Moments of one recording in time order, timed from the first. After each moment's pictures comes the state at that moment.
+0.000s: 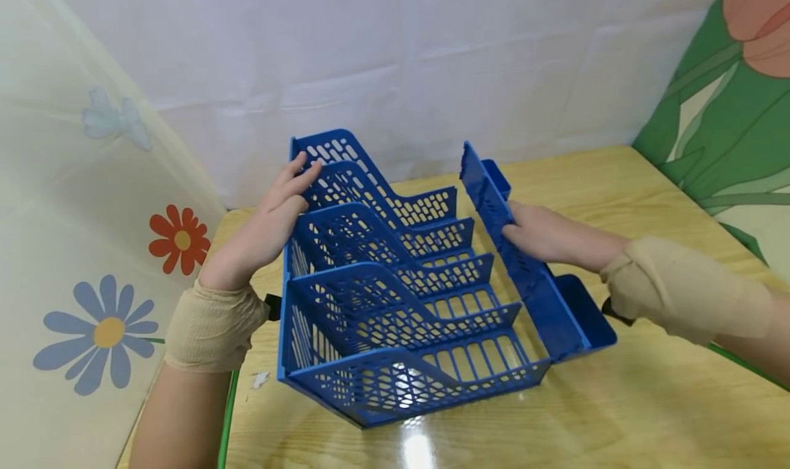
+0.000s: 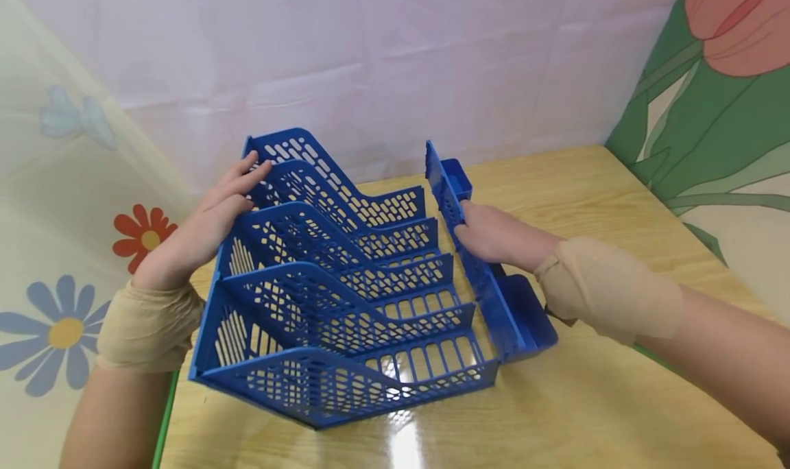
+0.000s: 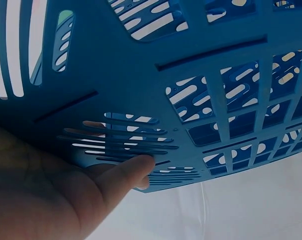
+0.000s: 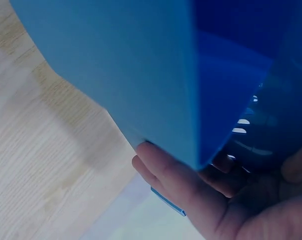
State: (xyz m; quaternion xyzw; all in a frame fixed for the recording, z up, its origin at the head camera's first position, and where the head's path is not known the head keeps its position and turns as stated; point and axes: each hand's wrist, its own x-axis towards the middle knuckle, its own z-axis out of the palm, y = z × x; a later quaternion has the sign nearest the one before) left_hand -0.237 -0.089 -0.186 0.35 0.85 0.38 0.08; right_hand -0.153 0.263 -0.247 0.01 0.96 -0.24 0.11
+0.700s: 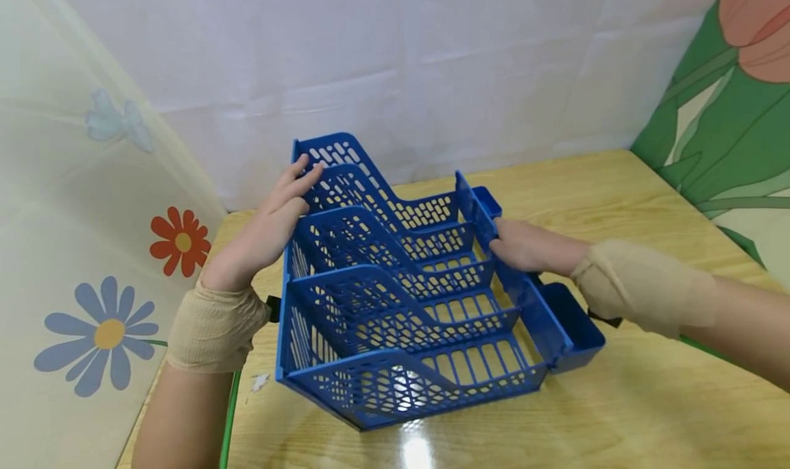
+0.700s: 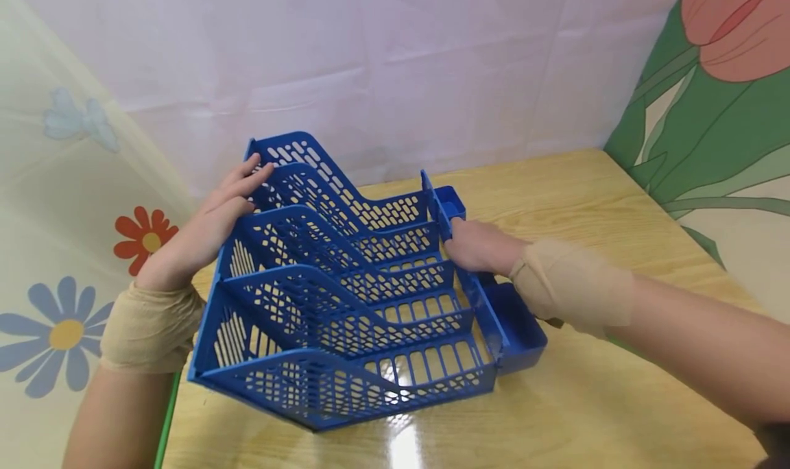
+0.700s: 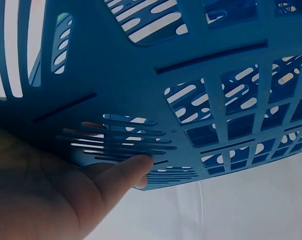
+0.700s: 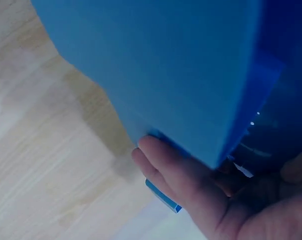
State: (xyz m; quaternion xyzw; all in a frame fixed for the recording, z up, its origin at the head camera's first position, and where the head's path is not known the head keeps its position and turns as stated) left_hand -0.237 -0.090 -0.188 0.35 0.85 0.38 0.07; right_hand -0.162 0.251 -0.266 0.01 0.96 -0.23 0.13
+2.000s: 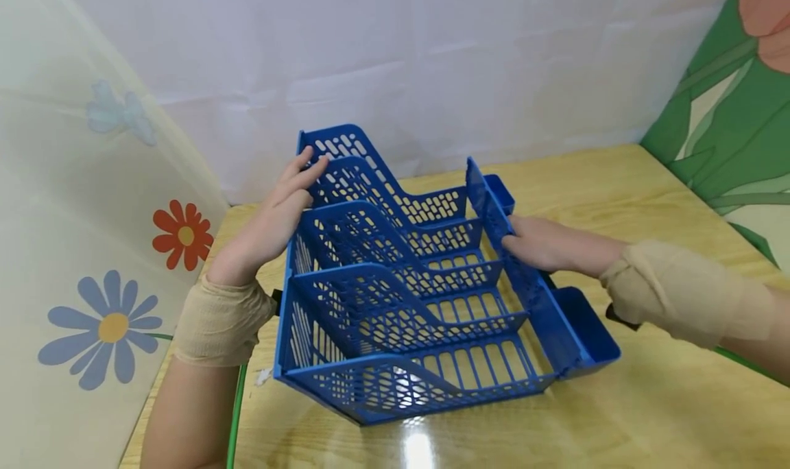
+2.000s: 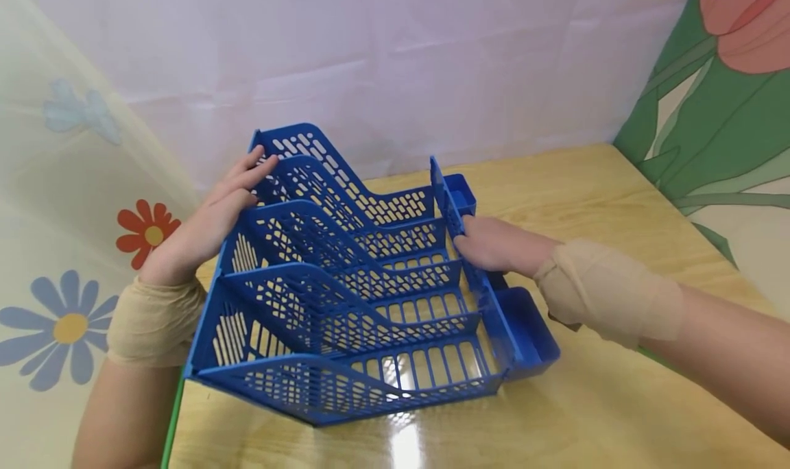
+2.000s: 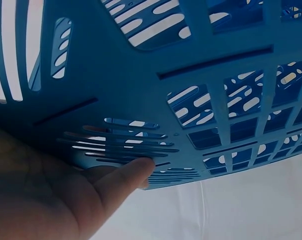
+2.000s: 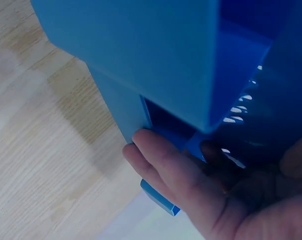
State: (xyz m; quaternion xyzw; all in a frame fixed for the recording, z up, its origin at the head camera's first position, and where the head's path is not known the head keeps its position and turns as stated) left_hand -0.244 -0.089 -0.194 0.36 0.85 0.39 0.06; right_hand -0.158 0.256 -0.262 0.00 0.95 -0.27 0.17
